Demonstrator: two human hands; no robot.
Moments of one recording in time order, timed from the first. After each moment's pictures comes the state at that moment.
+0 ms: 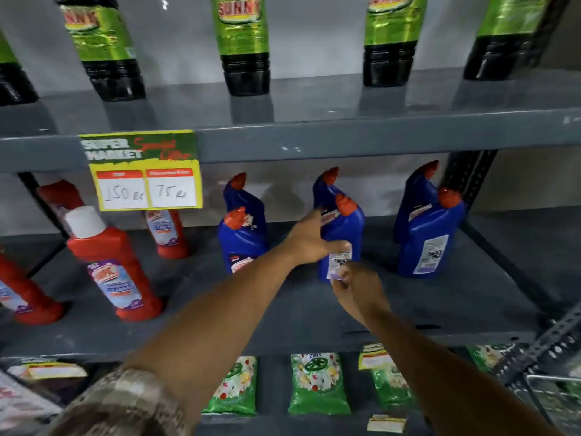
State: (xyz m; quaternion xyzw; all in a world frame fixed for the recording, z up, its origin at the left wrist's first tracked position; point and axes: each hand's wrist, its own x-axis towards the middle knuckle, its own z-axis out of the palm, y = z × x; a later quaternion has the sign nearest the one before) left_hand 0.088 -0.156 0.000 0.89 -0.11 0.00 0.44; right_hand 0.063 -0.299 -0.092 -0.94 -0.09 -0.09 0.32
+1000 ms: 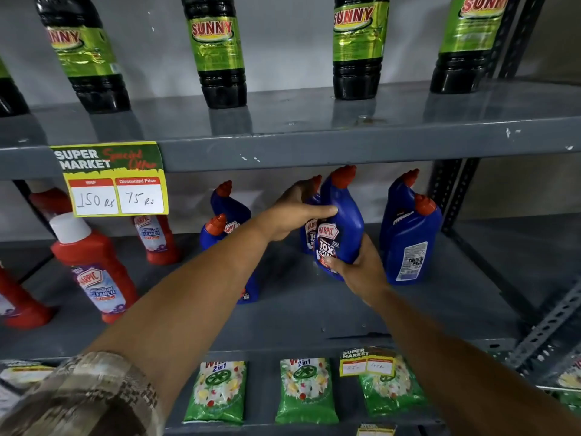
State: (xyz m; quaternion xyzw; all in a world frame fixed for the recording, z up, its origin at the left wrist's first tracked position) left_hand 0.108 -0.172 0.061 0.80 -0.08 -0.05 0.59; right_hand 0.091 -0.336 -0.057 -0.75 -0.11 -0.08 0.64
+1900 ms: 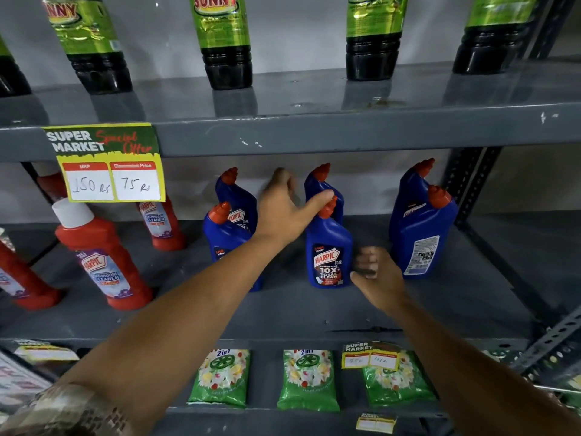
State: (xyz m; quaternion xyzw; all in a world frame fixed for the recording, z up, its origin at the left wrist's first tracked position) left_hand 0.071 -0.167 0.040 0.84 -0.05 0.34 0.42; right_hand 0.095 -0.369 -0.104 -0.85 -0.07 -0.05 0.52
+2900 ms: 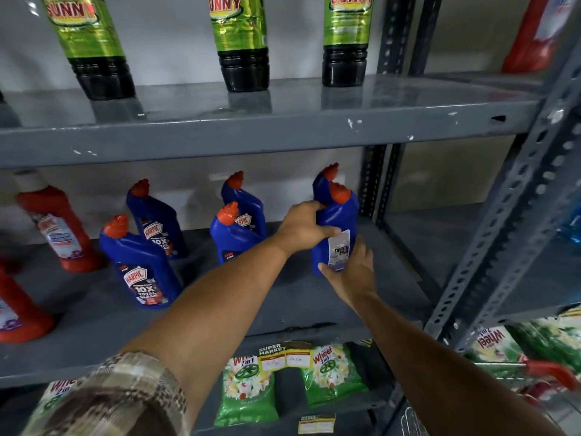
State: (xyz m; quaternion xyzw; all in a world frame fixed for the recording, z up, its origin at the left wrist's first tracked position) left_hand 0.135 -0.343 0.011 0.91 -0.12 0.05 0.40; right_hand 0.097 -0.471 -0.084 -0.86 0.04 -0.14 0.49
